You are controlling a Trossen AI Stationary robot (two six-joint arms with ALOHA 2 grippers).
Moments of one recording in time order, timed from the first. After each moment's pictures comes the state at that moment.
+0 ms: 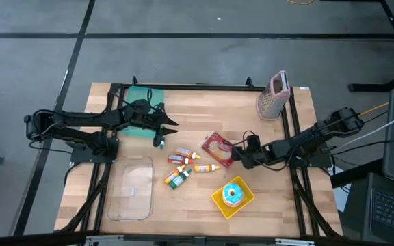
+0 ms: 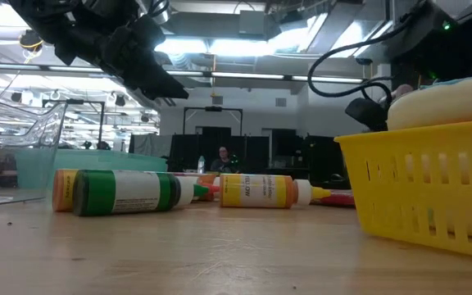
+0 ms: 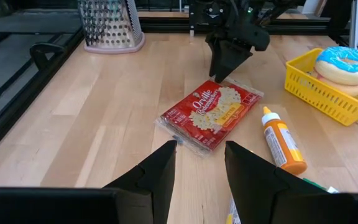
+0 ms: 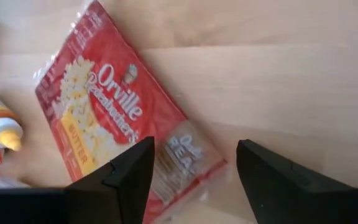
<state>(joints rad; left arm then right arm) 0.33 1.09 0.51 0.16 0.27 0.12 0.31 1.44 0.47 -0.13 0.51 1.70</state>
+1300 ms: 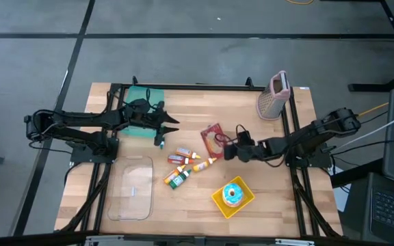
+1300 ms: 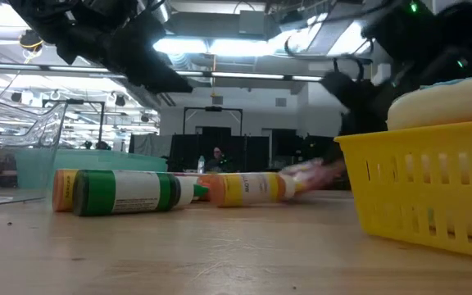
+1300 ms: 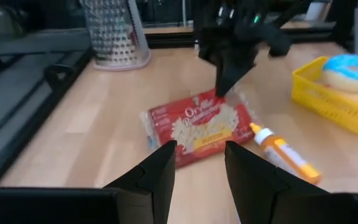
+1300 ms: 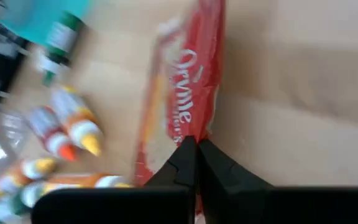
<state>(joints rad) 0.33 1.09 0.51 0.22 0.24 0.16 0.23 1.46 0.51 0.13 0.54 1.30</state>
